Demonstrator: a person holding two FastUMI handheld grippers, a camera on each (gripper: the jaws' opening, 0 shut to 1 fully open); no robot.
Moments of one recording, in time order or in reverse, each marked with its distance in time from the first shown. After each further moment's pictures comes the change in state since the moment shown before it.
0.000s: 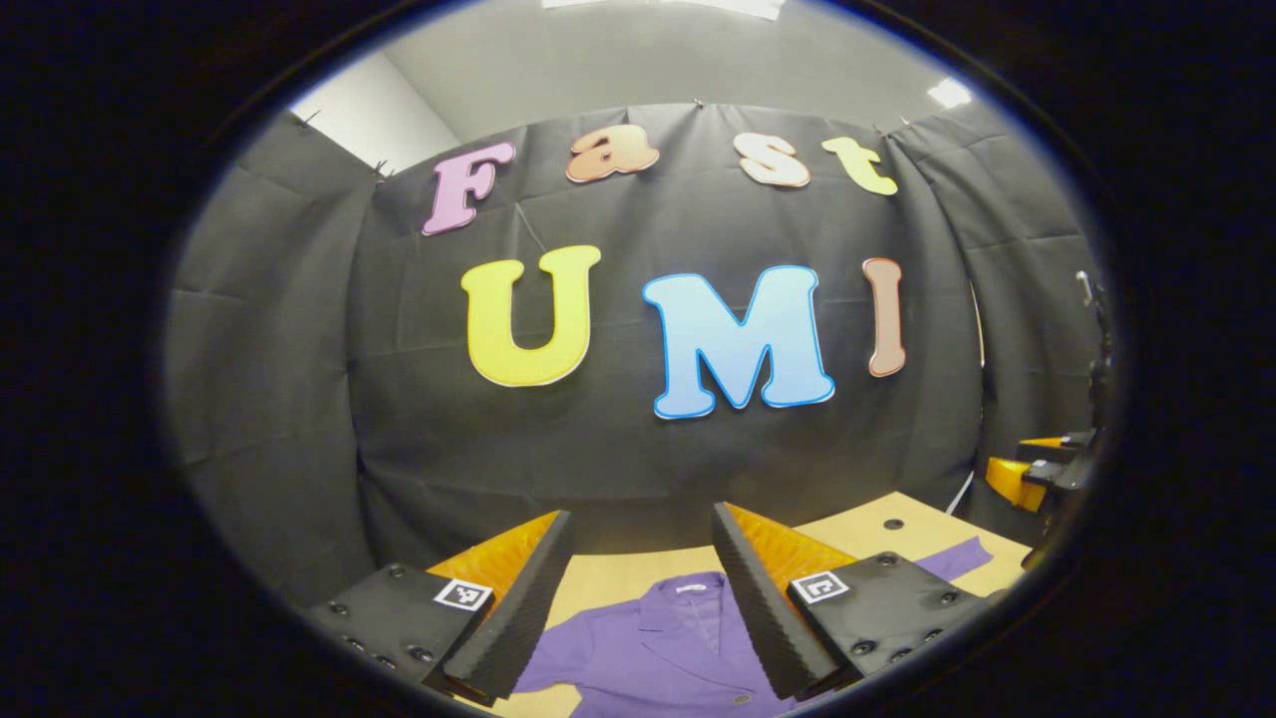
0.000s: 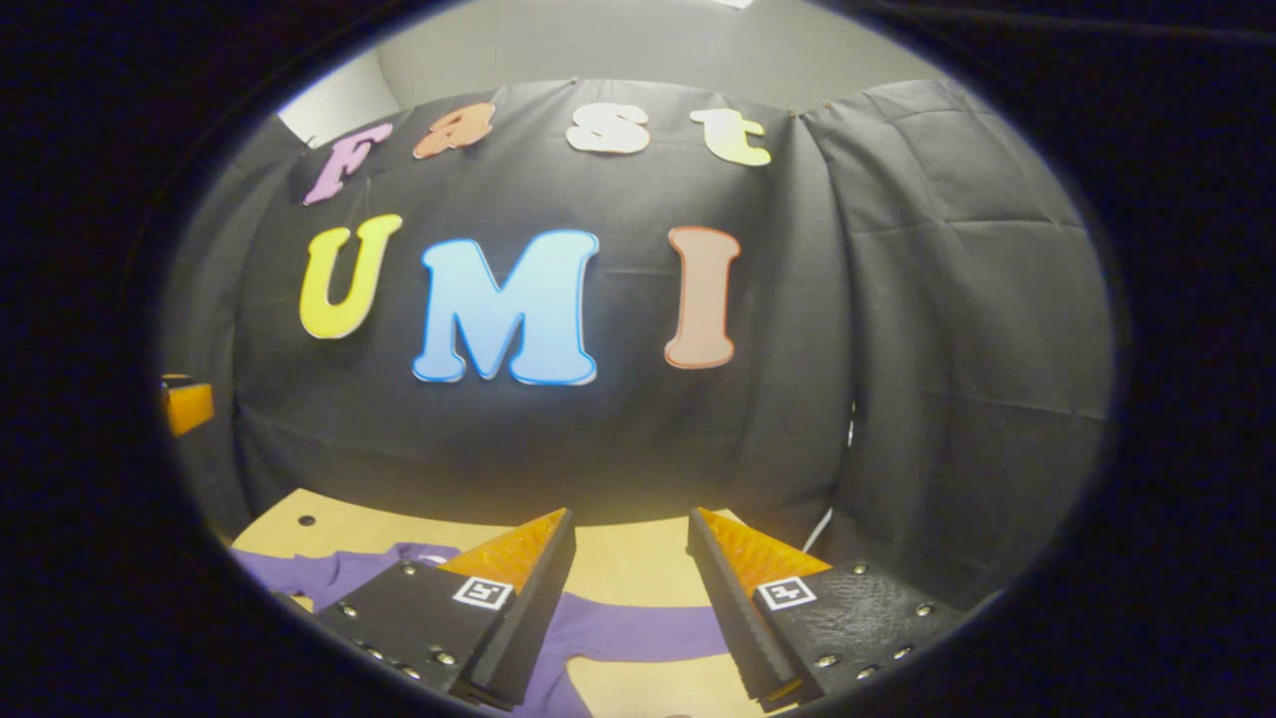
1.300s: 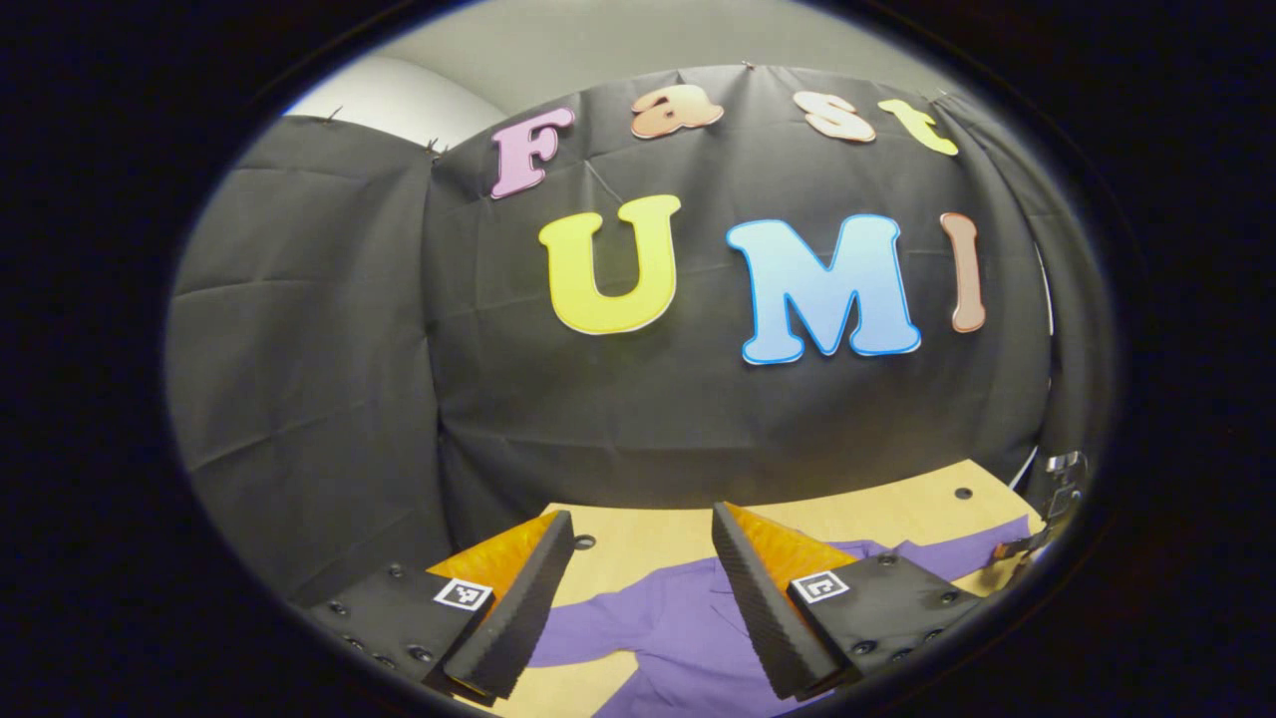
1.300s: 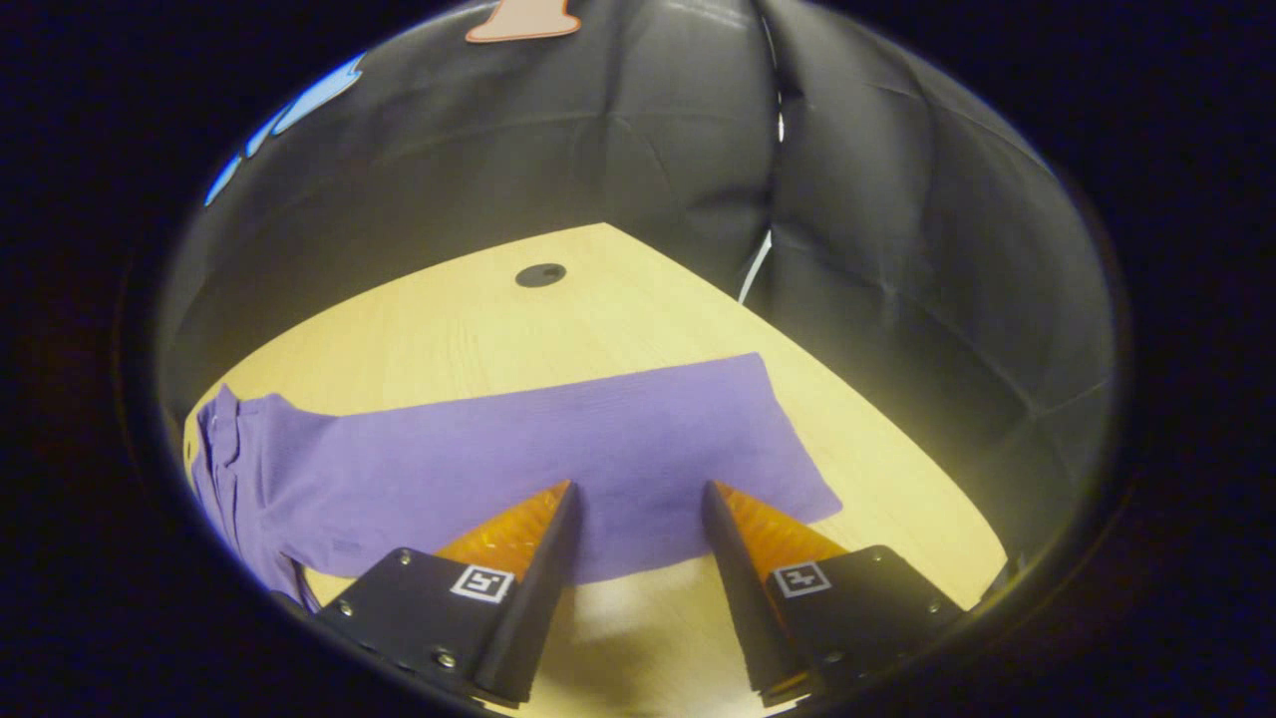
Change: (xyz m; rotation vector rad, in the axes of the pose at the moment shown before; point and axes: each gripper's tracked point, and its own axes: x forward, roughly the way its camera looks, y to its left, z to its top) left arm -0.019 0.067 -0.046 -0.004 0.145 0.229; right arm 0.133 -0.119 -0.323 0.152 0.644 -0.149
